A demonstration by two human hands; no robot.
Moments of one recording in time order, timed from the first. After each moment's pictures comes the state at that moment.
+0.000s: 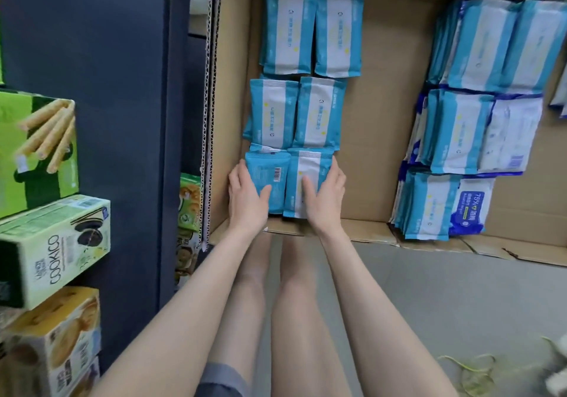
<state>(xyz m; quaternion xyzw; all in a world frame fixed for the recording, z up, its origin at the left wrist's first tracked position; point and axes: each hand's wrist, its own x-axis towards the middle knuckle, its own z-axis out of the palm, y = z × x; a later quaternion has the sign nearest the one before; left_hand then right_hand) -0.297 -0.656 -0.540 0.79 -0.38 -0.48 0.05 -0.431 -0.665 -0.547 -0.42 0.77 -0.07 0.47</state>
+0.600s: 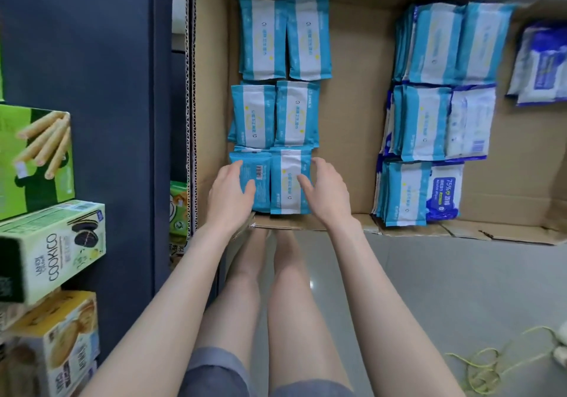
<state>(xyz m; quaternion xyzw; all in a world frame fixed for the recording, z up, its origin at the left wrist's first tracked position) -0.292 -0.671 -0.489 0.75 -0.47 -0.46 0.01 -0.464 -0.686 -0.496 -0.55 0.72 0.07 0.42</state>
